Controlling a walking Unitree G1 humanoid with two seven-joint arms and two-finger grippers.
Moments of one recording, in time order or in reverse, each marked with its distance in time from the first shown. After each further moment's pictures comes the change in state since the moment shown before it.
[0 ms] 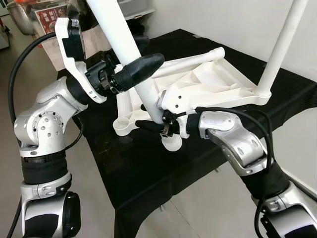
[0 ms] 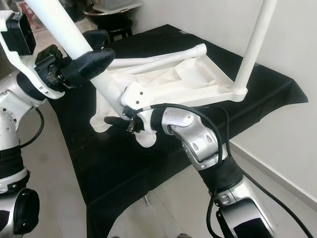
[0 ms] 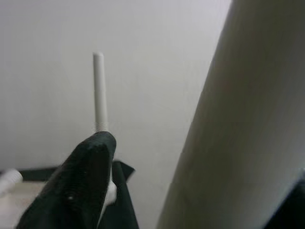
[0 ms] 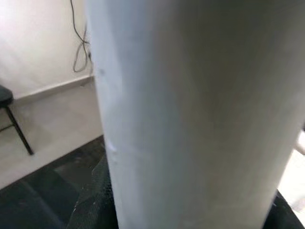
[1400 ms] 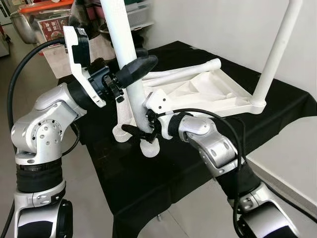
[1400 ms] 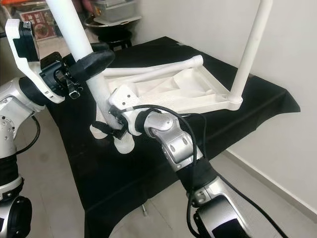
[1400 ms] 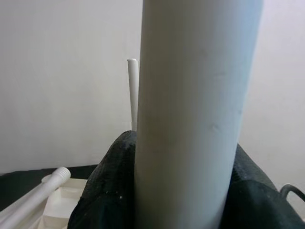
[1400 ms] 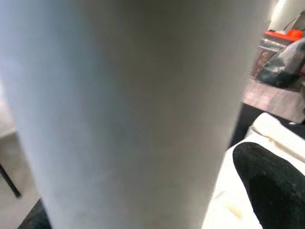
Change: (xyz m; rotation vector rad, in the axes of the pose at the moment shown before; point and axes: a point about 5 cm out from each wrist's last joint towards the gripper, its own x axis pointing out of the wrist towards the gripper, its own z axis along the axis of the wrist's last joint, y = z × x) left arm 0.000 -0.005 0.005 0.074 0.033 0.049; right arm 0.046 0.007 -0.015 0.163 0.030 -0.095
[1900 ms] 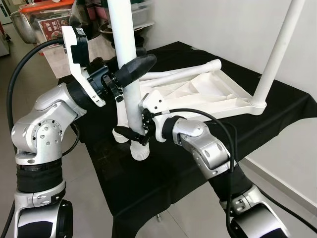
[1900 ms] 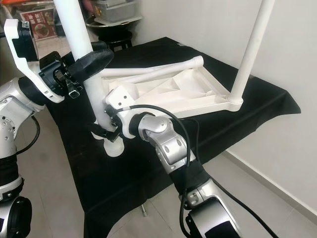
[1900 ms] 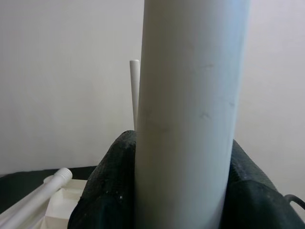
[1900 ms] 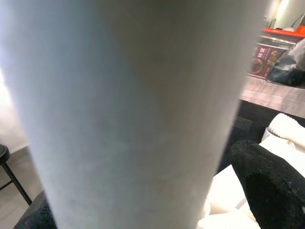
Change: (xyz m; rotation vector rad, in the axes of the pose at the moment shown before) left arm 0.000 0.001 -0.001 0.002 -0.003 0.001; right arm 0.007 0.011 -0.002 0.051 -0.046 0.032
